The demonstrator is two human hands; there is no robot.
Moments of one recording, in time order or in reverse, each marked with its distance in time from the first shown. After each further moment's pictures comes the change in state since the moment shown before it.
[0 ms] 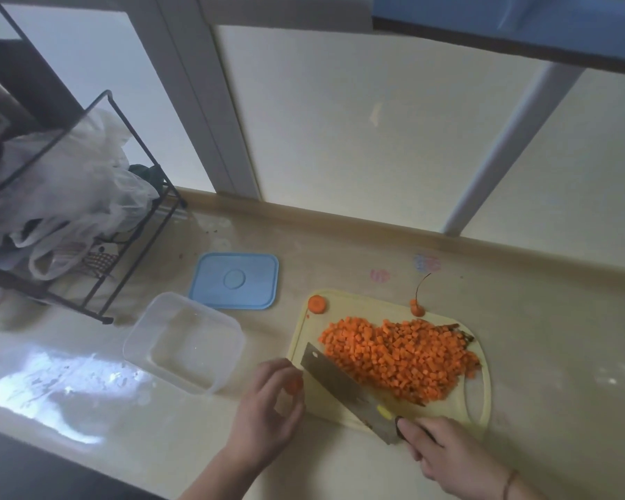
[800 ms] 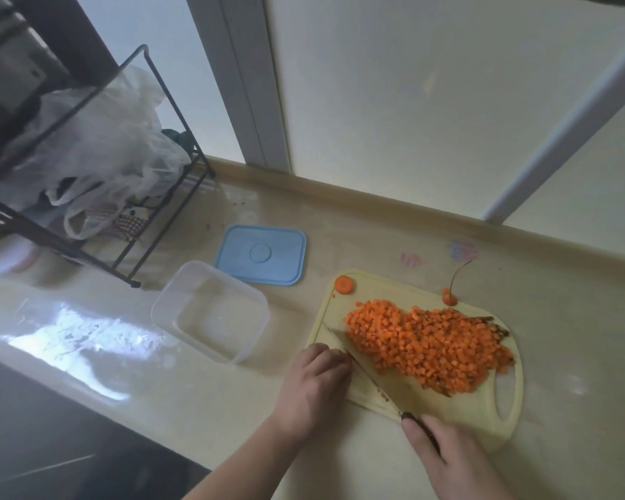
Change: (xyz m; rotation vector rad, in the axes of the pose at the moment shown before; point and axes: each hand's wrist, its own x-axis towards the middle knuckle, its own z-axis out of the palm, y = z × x) left_hand -0.004 -0.016 0.039 0.190 -0.101 0.225; right_hand 0.000 0.007 0.042 -0.185 0.259 -0.137
